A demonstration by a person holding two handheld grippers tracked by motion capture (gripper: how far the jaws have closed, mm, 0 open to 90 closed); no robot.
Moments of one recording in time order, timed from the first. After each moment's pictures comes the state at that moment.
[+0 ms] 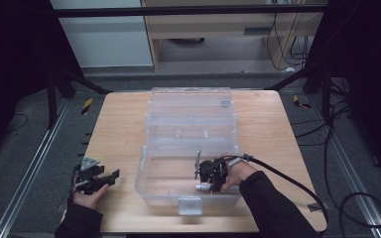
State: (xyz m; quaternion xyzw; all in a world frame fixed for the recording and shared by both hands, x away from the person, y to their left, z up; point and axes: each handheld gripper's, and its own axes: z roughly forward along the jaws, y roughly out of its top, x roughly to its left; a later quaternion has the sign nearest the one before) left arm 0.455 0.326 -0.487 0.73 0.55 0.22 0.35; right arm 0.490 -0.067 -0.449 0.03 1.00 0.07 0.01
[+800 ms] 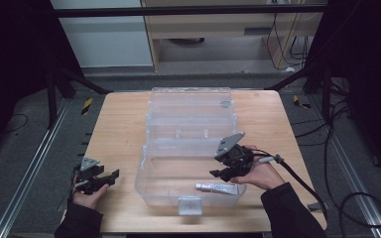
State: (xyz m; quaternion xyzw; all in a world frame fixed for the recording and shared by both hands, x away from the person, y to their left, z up) left arm 0.454 0.326 -0.487 0.73 0.55 0.23 0.35; right arm 0.468 -0.131 -0.377 0.19 0.92 0.33 0.11
